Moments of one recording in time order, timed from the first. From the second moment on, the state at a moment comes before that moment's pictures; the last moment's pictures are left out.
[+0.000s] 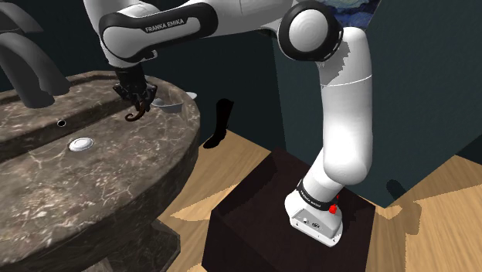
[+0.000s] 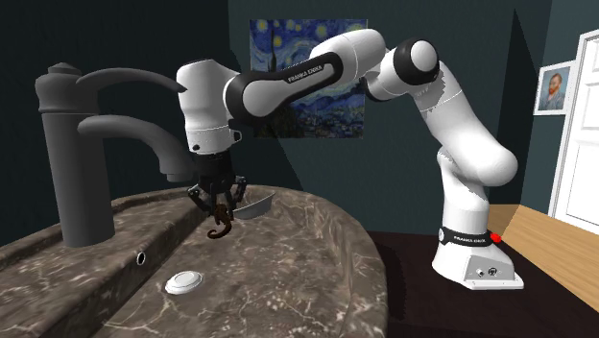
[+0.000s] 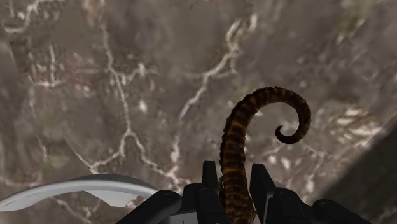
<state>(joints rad) 0.09 0.55 0.39 -1.45 -0.33 1.84 1.47</state>
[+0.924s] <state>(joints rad) 0.10 0.53 0.40 -1.36 -0.31 1.72 1.45</state>
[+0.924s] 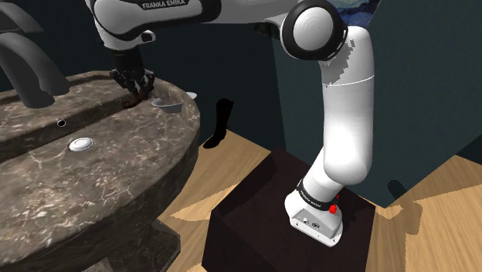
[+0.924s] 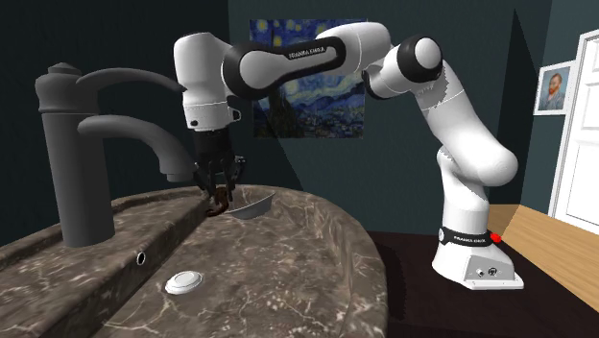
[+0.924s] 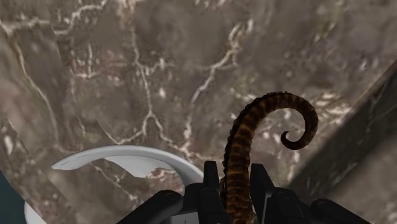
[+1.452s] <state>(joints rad) 0.11 0.52 0.40 -1.27 -0.30 1.62 1.43</state>
